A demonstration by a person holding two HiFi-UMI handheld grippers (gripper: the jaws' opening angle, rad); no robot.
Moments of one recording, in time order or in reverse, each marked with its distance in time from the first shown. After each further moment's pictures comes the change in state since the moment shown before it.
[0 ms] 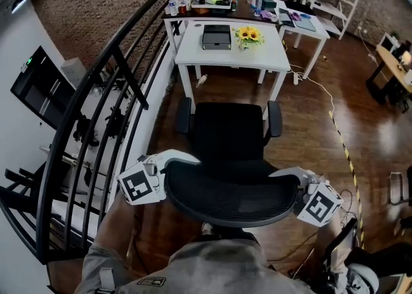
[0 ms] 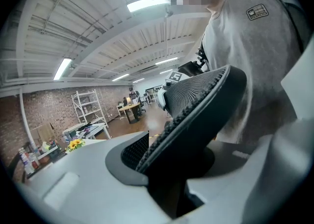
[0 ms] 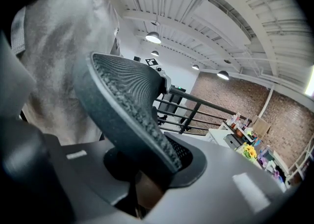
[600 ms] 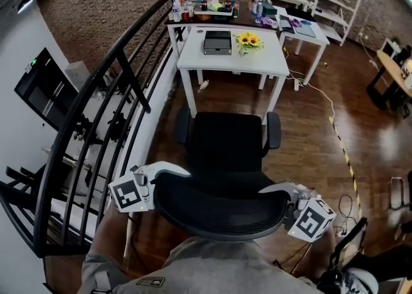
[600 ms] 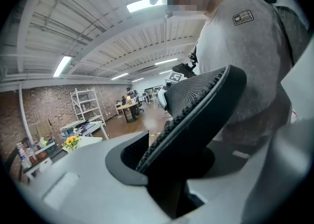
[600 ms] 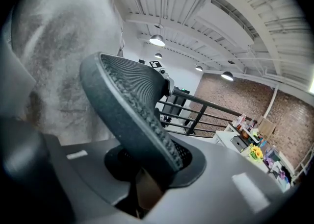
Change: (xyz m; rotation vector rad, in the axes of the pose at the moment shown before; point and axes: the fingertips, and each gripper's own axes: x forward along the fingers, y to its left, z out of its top) left arm -0.014 -0.043 0.010 -0.016 -0.011 -0.019; right arm -0.005 0.050 0.018 -0.005 -0.029 0.045
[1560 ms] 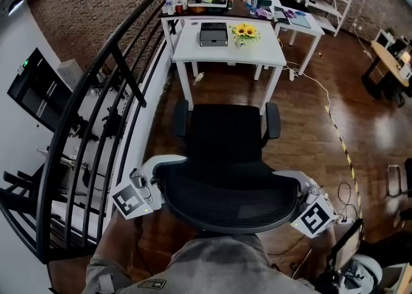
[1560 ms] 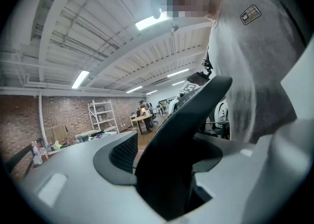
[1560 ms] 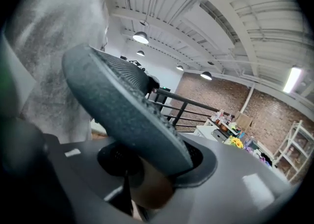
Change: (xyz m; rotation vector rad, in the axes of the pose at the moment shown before) left arm -0.031 0.002 -0.021 -0.083 -0.103 0.219; right arm -0.002 -0.013 0.000 0.074 0.018 -0.252
